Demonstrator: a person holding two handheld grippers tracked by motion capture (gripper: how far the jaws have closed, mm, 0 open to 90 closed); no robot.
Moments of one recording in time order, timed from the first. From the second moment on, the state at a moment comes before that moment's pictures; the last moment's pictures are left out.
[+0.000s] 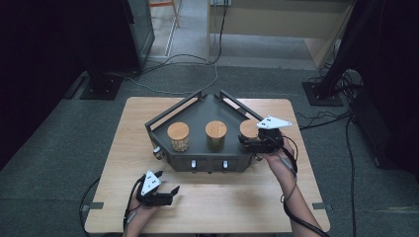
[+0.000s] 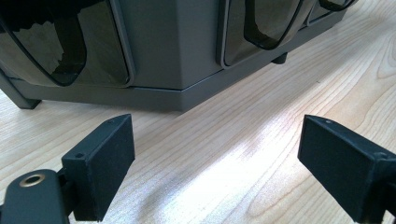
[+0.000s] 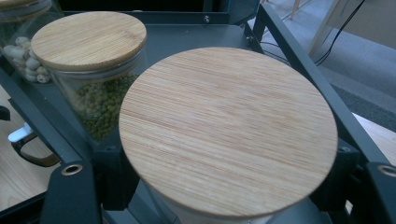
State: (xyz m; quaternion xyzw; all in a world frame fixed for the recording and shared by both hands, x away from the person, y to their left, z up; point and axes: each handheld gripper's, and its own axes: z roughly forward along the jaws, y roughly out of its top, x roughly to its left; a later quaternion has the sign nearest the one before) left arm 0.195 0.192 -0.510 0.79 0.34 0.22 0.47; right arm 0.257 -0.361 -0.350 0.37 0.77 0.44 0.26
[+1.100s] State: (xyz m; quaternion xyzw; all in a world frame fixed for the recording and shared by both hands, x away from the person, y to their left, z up) left arm 0.195 0.192 -0.509 0.79 0.34 0.21 0.47; right arm 0.275 -0.359 -0.373 0.39 0.76 0.46 0.25
